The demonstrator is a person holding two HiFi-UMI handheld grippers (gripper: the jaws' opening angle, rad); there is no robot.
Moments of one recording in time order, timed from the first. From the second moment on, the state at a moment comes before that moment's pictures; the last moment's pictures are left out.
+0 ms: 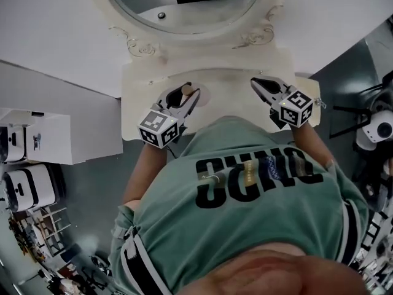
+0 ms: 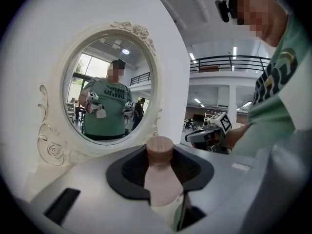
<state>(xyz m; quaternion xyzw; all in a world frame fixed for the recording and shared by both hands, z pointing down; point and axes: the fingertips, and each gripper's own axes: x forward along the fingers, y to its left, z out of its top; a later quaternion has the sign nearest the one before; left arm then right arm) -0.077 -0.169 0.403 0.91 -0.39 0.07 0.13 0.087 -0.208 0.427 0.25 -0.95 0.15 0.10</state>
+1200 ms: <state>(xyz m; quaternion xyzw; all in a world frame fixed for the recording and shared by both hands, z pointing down) -0.111 -0.293 0.447 0.91 -0.37 0.10 0.14 0.043 -0.314 0.454 0.29 -0.94 0.15 0.10</state>
